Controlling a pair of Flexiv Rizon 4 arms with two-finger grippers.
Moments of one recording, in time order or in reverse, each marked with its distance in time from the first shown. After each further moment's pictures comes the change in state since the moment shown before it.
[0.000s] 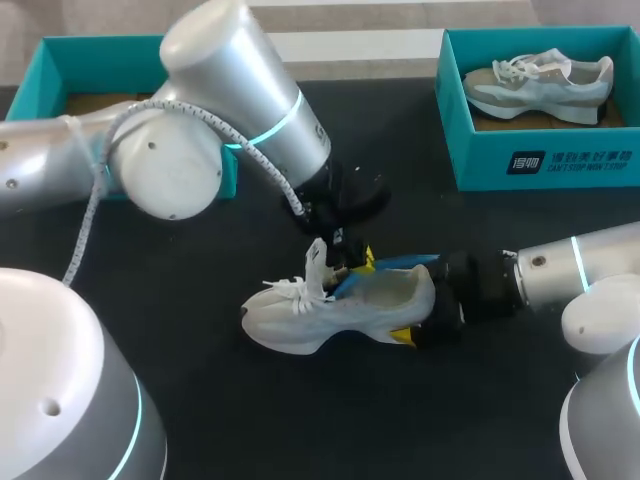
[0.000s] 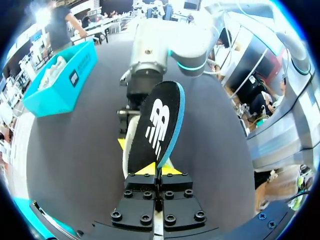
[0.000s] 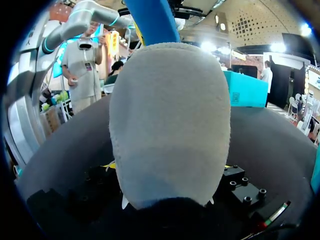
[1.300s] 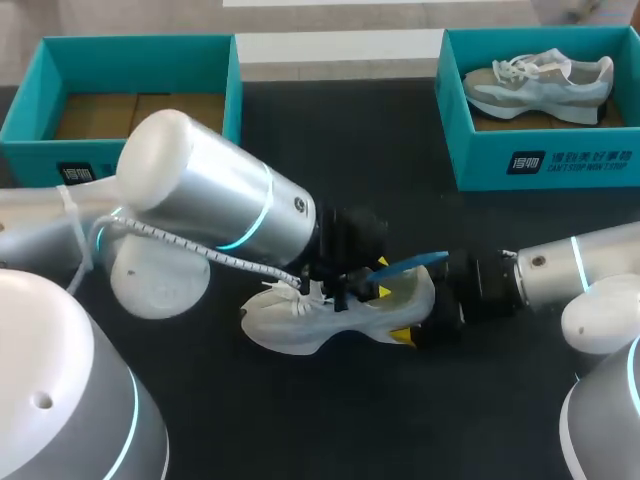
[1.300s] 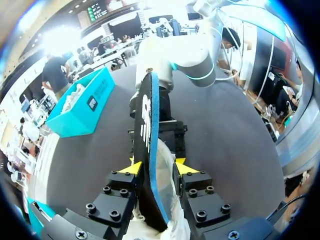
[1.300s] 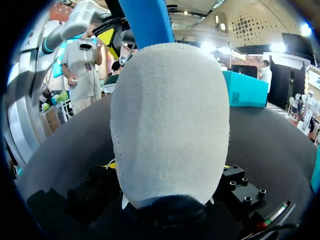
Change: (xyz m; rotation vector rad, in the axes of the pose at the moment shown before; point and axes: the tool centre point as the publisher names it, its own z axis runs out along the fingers) left arm 0.007 -0.009 0.023 0.177 -0.302 0.085; right arm 0.000 0.000 0.000 0.000 0.000 0.000
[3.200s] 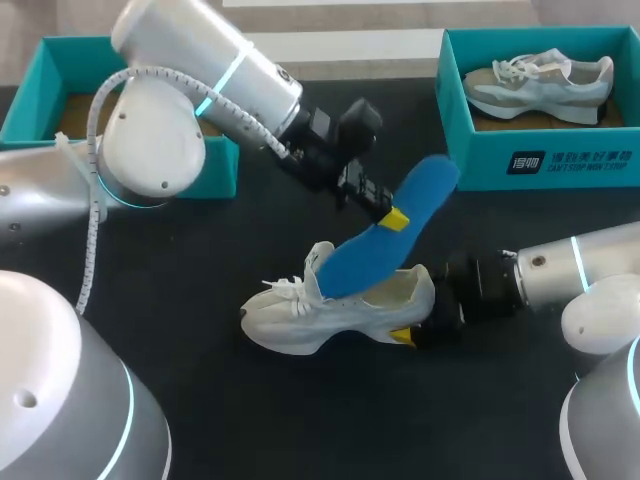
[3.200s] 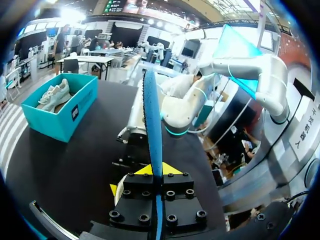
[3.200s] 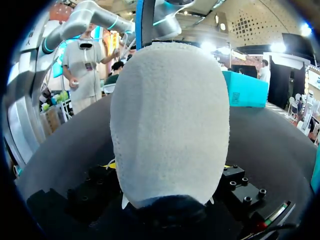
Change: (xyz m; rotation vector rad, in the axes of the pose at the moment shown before) left arm -0.035 -0.080 -0.063 0.208 0.446 -0.337; right arm 0.000 0.000 0.000 0.000 0.000 0.000
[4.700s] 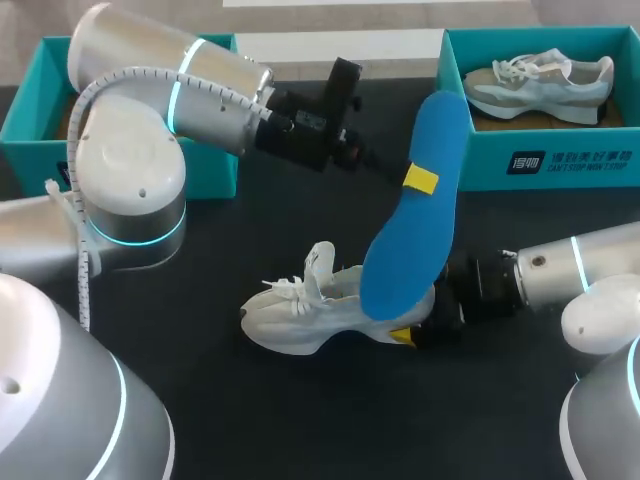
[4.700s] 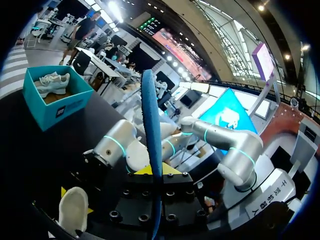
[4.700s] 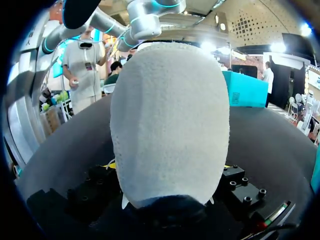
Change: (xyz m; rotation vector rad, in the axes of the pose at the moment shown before) left arm 0.071 -0.078 -0.034 0.332 0.196 -0.382; right arm 0.000 0.000 0.000 0.000 0.000 0.000
